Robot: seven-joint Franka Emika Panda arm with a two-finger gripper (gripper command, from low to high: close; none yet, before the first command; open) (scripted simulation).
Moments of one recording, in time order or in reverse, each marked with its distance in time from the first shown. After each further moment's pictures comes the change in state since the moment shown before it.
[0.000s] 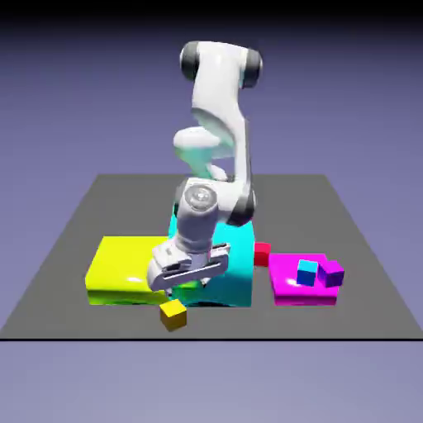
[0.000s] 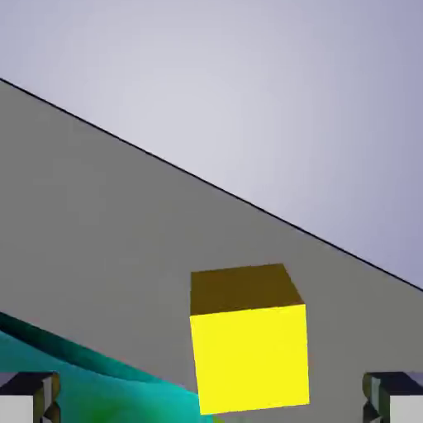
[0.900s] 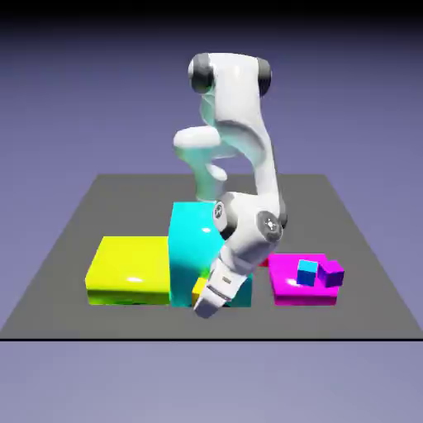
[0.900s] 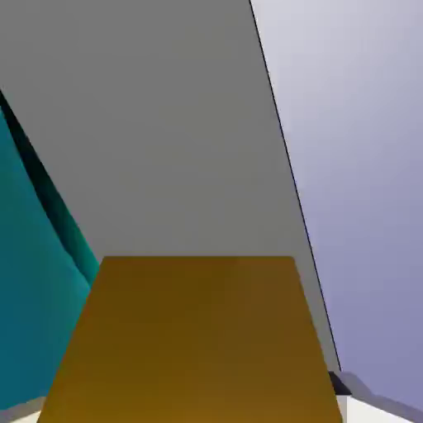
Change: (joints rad) arm -0.063 -0.031 0.311 0.044 -0.522 -0.118 -0.419
